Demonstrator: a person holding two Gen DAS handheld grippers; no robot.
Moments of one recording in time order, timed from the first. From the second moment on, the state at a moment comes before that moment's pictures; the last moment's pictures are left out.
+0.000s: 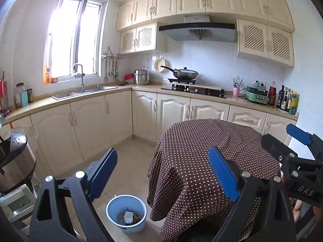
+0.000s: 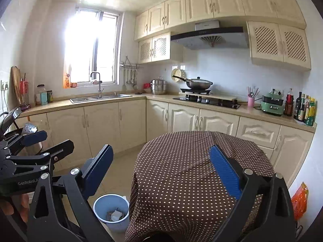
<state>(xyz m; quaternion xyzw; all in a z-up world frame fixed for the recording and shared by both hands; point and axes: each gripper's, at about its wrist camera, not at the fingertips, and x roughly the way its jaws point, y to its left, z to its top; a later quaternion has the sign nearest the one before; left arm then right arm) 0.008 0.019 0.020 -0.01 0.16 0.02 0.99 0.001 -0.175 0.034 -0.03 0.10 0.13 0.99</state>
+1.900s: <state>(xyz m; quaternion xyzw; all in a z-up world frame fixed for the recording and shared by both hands) -0.043 -0.004 0.033 0.01 0.10 0.01 0.99 -0.053 -0.190 0.040 -0.04 0.05 0.09 0.99</state>
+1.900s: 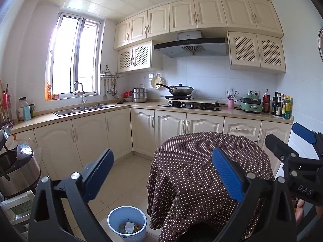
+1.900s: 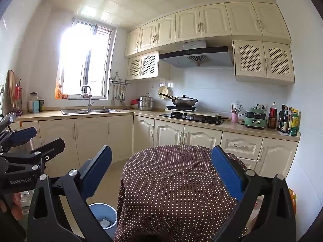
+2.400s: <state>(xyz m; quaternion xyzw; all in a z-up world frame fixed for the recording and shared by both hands) -0.042 -0.008 0.035 0.01 0.10 0.01 0.99 -0.051 -0.188 0.039 -0.04 0.05 0.09 0.99</state>
